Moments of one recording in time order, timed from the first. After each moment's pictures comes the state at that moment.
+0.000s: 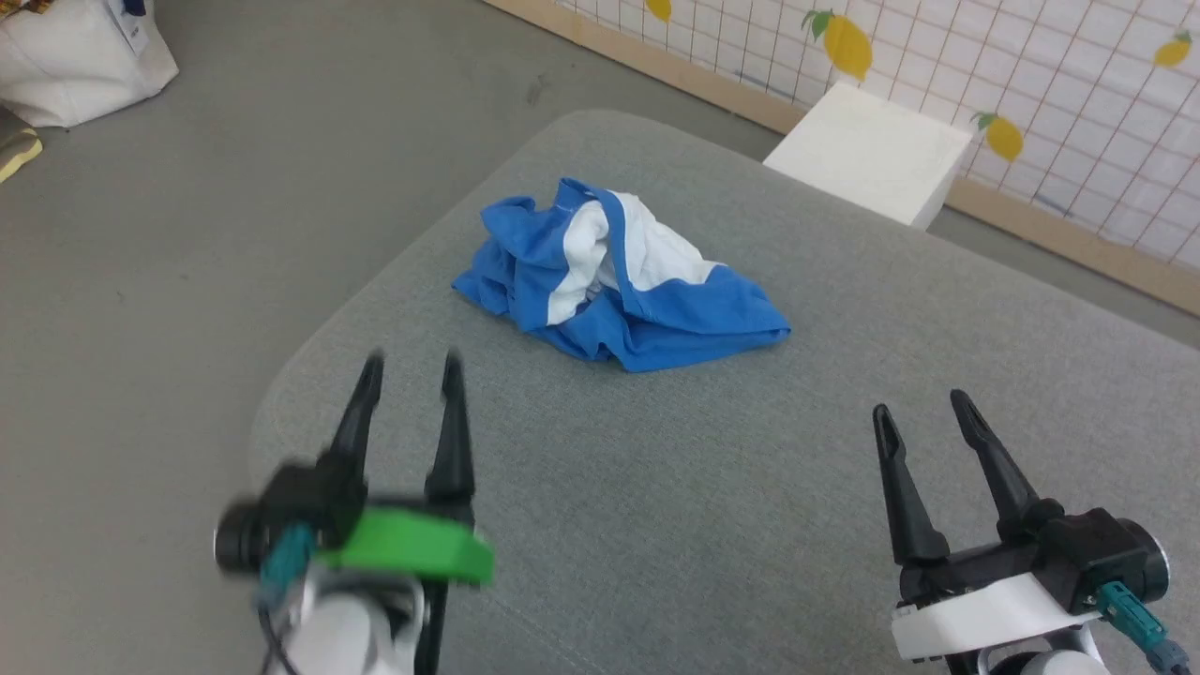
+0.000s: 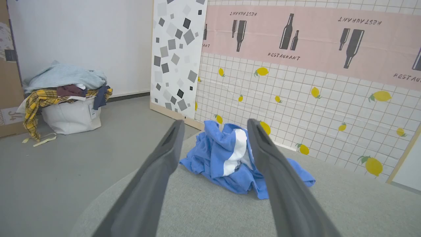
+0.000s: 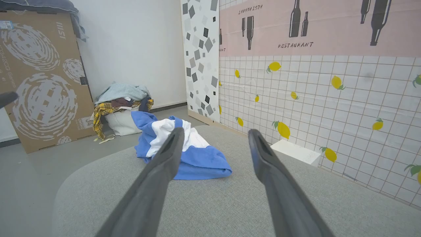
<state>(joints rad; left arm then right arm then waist) -0.07 0.06 -0.18 0.00 -0.22 0.07 -0.25 0.04 -0.05 0.06 -0.03 0.09 0.13 -0.26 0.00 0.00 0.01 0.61</state>
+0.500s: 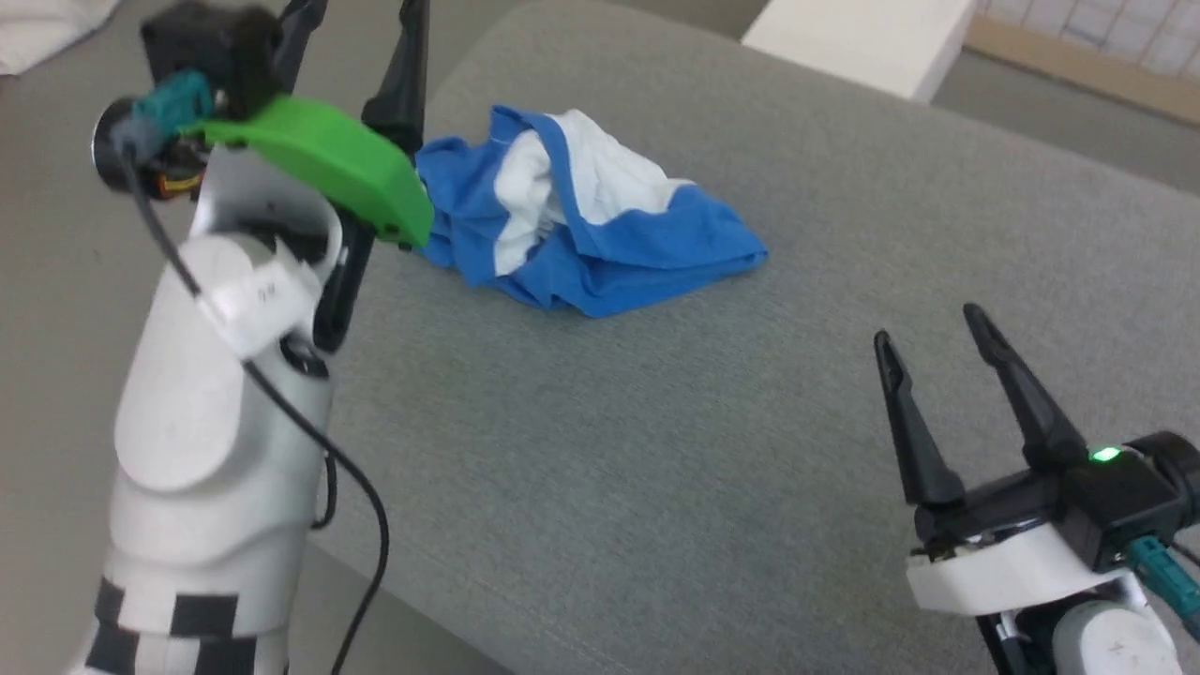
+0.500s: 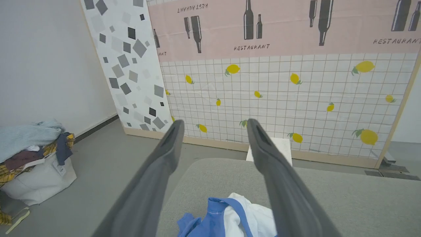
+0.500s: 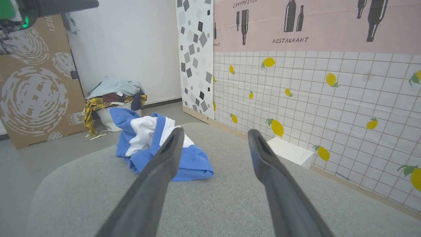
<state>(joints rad) -0.73 0.17 -0.16 0.14 -0.28 -0.06 0.14 -0.02 -0.11 0.10 -0.24 0.03 0.13 -0.13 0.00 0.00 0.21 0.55</state>
